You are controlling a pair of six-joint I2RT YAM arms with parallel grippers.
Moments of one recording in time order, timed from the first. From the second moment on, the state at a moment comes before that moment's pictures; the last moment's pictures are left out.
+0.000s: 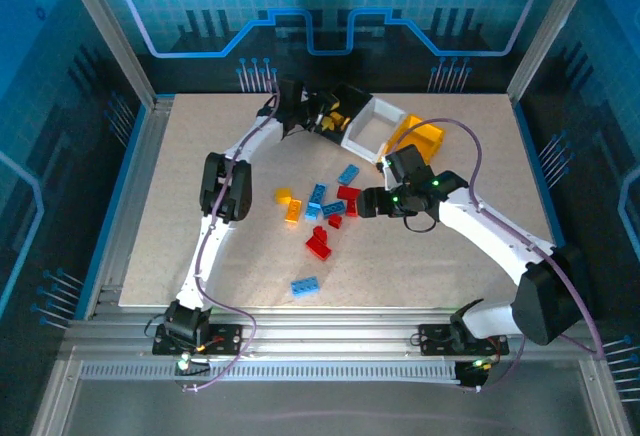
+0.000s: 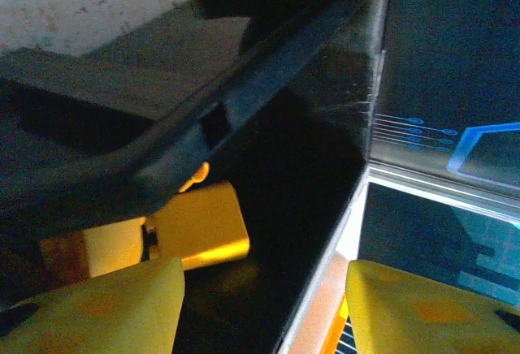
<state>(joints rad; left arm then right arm) -0.27 2.65 2.36 -0.27 0.49 -1.30 0.50 1.36 1.04 -0.71 -0.16 0.41</state>
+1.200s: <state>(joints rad) -0.25 1.07 0.92 -0.73 0.39 -0.90 1.06 1.55 1.04 -0.69 -0.39 -0.80</state>
